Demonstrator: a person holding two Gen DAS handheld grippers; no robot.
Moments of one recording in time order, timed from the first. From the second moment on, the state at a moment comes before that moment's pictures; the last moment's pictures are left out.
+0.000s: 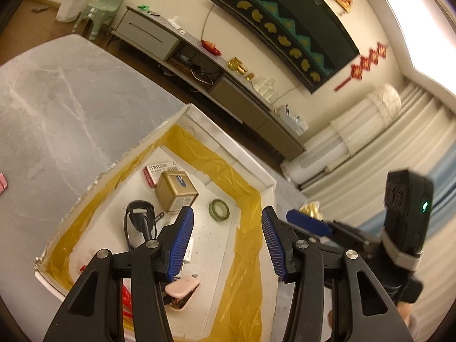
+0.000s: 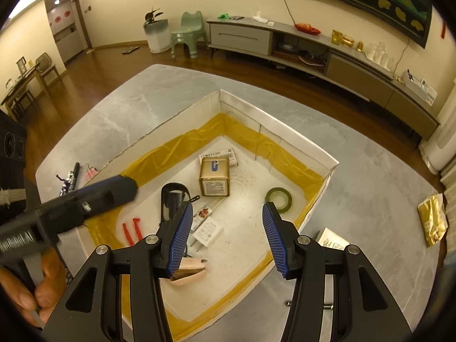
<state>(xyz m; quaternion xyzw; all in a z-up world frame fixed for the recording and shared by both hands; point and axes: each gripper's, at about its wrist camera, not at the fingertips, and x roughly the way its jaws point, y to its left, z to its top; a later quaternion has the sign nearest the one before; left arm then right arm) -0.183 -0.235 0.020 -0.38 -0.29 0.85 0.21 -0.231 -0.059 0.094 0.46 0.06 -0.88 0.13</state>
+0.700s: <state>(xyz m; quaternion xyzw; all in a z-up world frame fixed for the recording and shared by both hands) -0.116 -0.183 0.053 -0.37 -0.17 0.89 0.20 -0.175 -0.035 0.114 0.45 0.04 -0.88 0.13</state>
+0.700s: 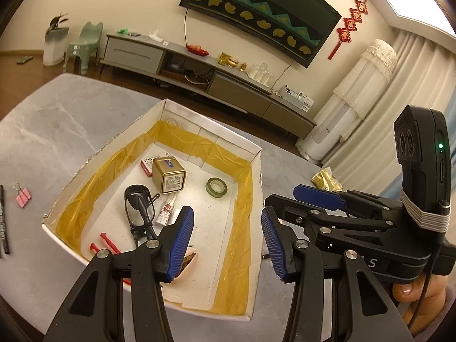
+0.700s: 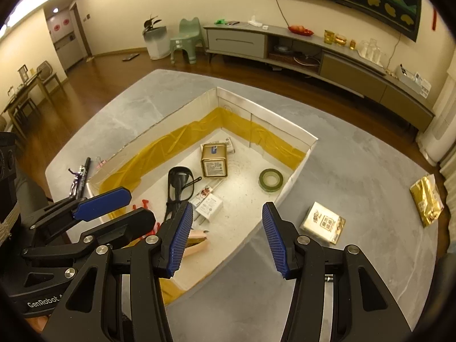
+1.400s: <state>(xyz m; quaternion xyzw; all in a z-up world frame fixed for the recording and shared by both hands) -0.067 -0.107 0.062 -0.36 -0.09 0.89 0.27 -0.111 0.052 0.098 0.43 -0.06 -0.90 0.10</state>
